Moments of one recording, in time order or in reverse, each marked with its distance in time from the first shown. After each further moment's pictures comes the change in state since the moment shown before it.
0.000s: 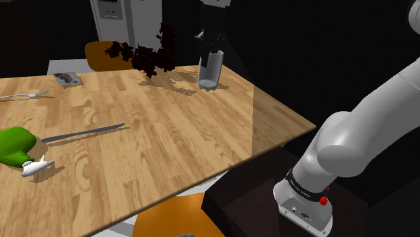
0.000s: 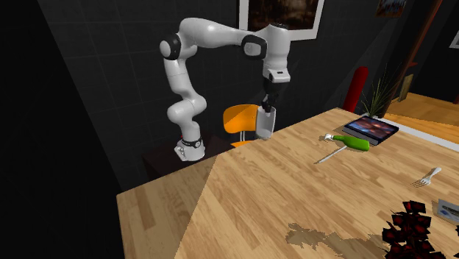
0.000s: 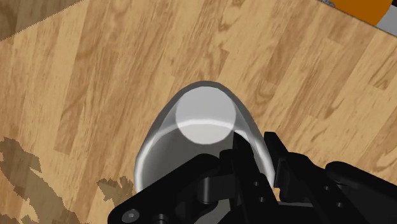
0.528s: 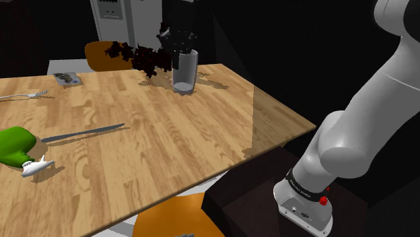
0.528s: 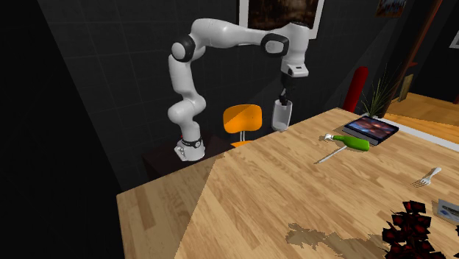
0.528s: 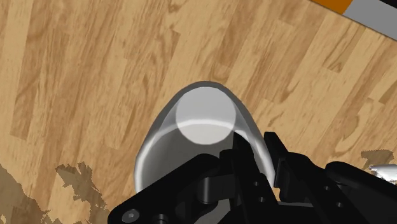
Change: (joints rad) arm 0.071 0.165 0.117 0.181 -0.003 -0.005 0.191
